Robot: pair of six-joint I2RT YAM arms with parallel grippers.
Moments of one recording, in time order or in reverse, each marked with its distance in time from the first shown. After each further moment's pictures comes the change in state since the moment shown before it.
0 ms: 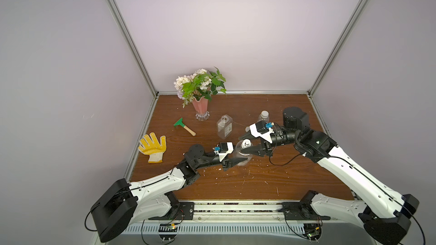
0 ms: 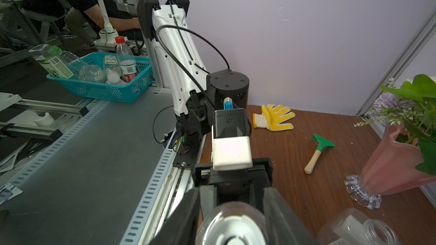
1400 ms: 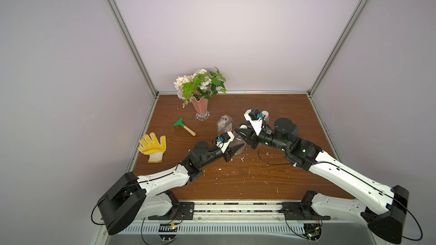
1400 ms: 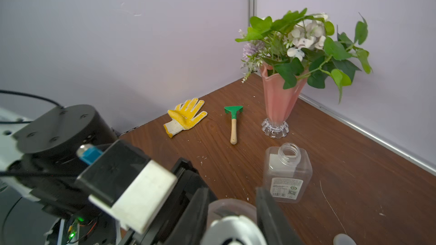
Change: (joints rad) left arm 0.007 0.103 0.027 -0.053 -0.383 0.014; right arm 0.127 0.014 -0.208 0.355 0.819 0.438
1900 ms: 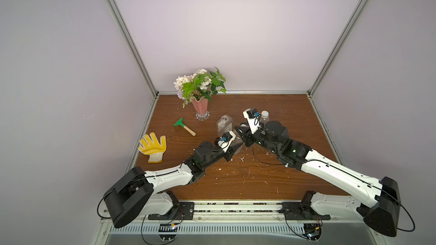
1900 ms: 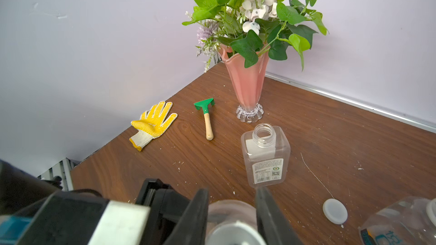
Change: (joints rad) left arm -0.008 0.066 0.000 0.003 -0.108 0.006; right arm 0.037 0.045 -0.026 0.025 0.198 0.105
